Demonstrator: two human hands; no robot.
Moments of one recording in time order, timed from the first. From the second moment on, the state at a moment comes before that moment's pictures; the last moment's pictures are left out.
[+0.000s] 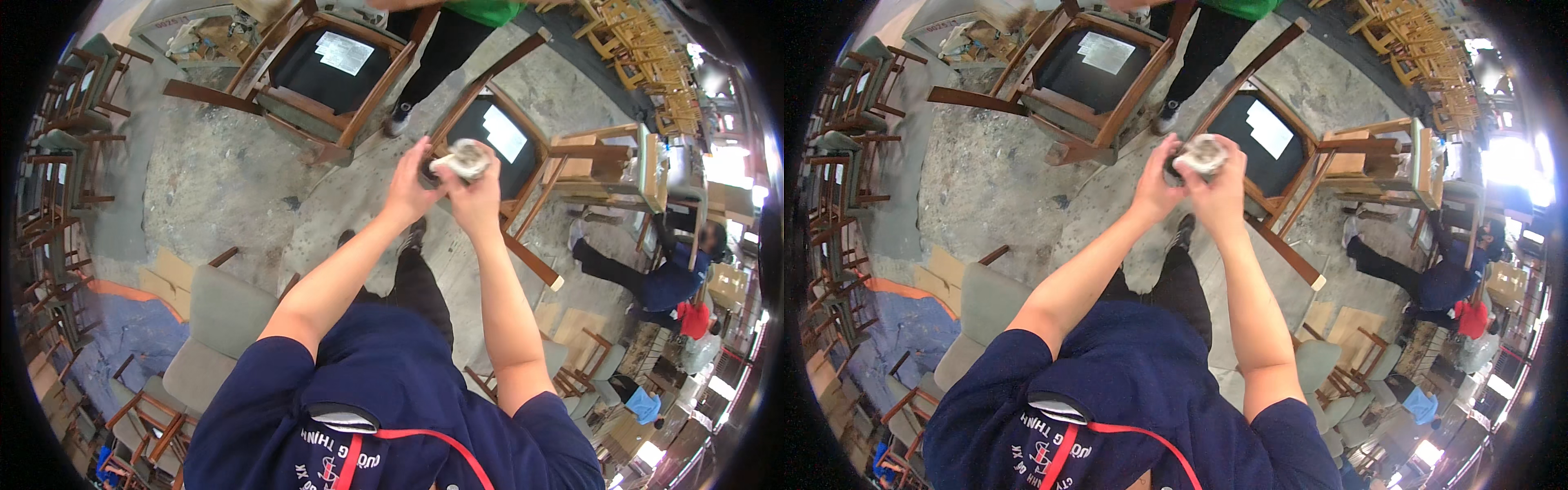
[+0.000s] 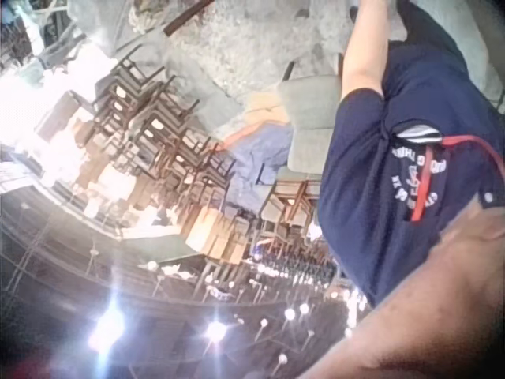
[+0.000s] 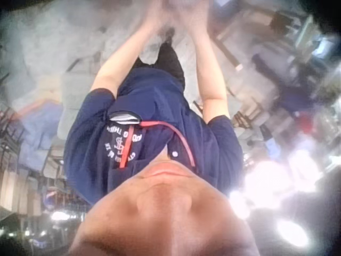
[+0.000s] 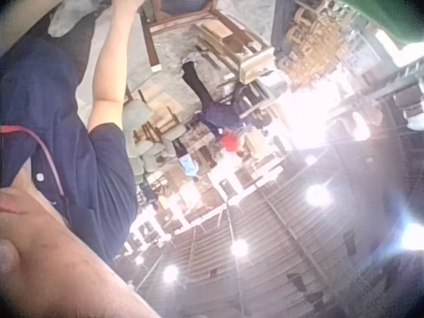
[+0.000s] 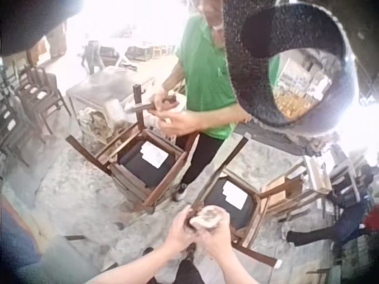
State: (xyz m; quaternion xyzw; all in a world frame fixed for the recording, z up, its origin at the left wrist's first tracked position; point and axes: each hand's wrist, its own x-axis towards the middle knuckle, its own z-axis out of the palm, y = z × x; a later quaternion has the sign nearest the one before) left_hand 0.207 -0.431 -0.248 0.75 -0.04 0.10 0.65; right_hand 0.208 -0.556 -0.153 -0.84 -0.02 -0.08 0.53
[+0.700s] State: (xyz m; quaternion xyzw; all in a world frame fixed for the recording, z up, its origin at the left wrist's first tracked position) left_hand 0.230 -0.422 -0.259 0.74 -0.07 0.00 0.67; right_hand 0.190 -0.551 -0.146 -0.85 -0.02 -0.15 0.51
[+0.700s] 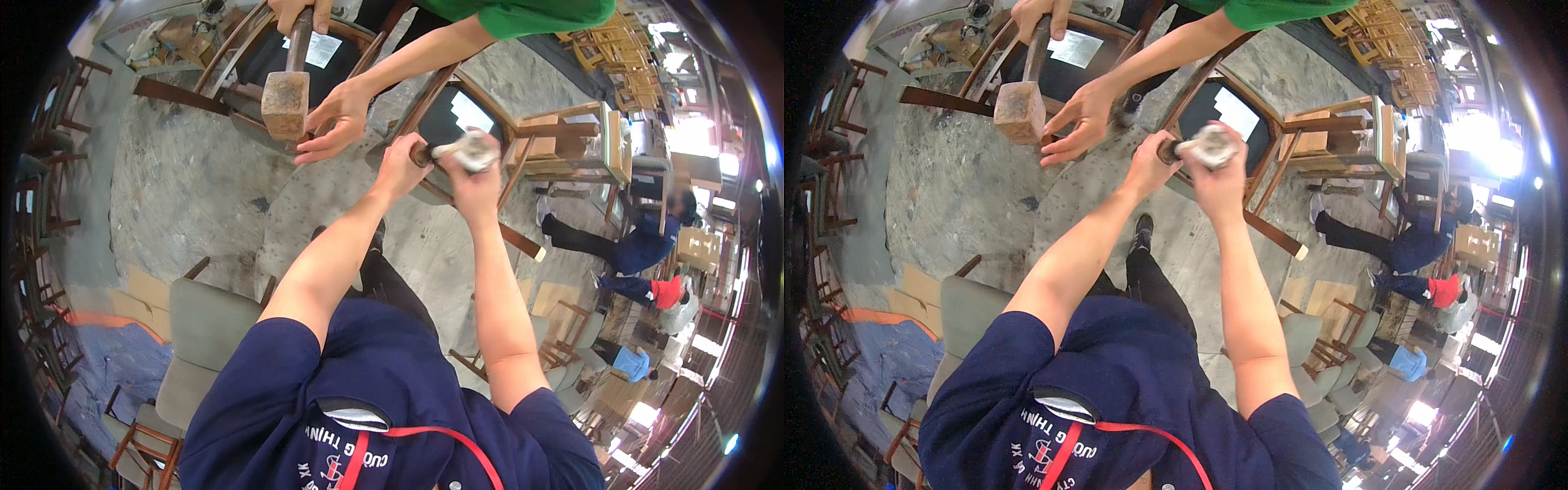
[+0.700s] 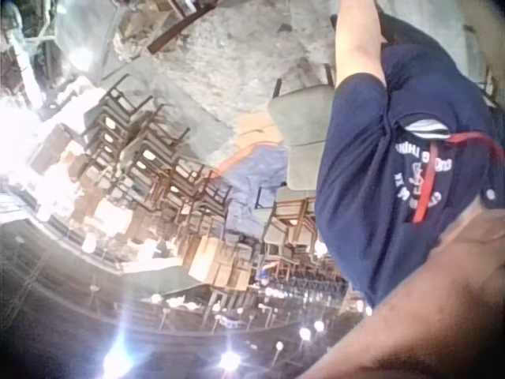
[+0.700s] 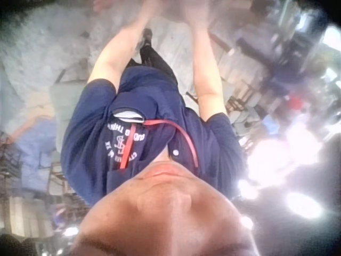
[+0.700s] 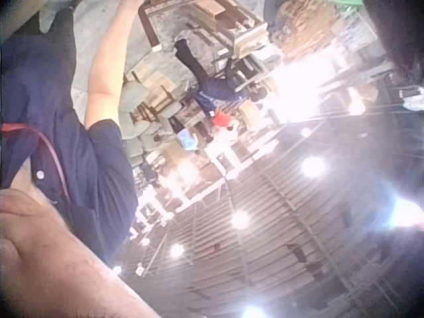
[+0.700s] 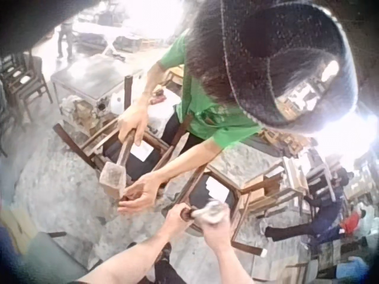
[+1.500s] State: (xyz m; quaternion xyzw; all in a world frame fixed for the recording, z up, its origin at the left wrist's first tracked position) left_hand 0.209 -0.476 -0.276 0.81 0.12 -0.11 0.57; right_hand 0.127 -0.661 -0.155 -0.65 0.17 -0.31 0.67
